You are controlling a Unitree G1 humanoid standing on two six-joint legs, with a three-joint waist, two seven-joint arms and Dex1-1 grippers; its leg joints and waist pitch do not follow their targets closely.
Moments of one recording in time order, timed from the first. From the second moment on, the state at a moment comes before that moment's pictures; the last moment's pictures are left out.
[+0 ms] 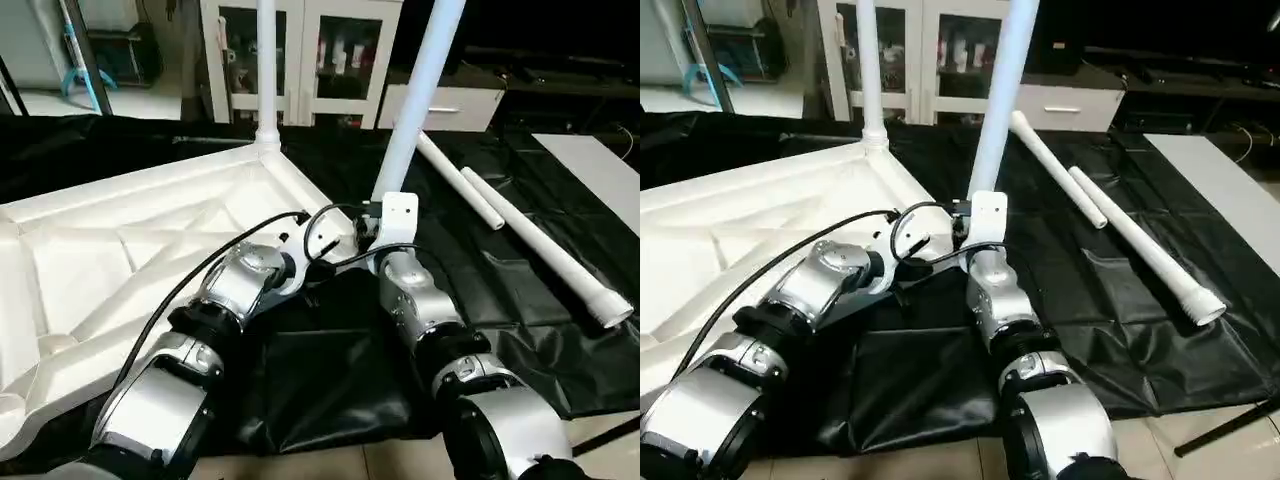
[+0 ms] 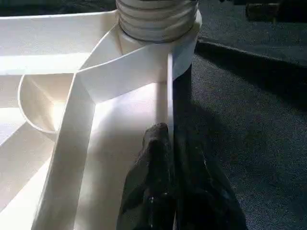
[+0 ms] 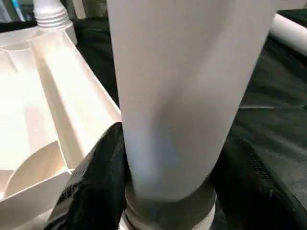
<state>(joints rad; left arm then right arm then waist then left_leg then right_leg) -0.81 0.14 -0.27 0.86 0.13 0.30 -0.70 -0.78 0.08 -0.08 1.01 0.12 -0.02 -0.09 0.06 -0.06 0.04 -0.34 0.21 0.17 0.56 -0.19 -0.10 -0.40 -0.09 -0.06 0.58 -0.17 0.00</state>
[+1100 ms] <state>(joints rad) -0.67 0.31 -0.35 0.58 0.10 0.29 -1.09 -0.63 -0.36 0.14 0.84 0.14 0.03 1.03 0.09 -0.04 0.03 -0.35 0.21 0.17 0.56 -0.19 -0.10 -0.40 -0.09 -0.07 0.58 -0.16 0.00</state>
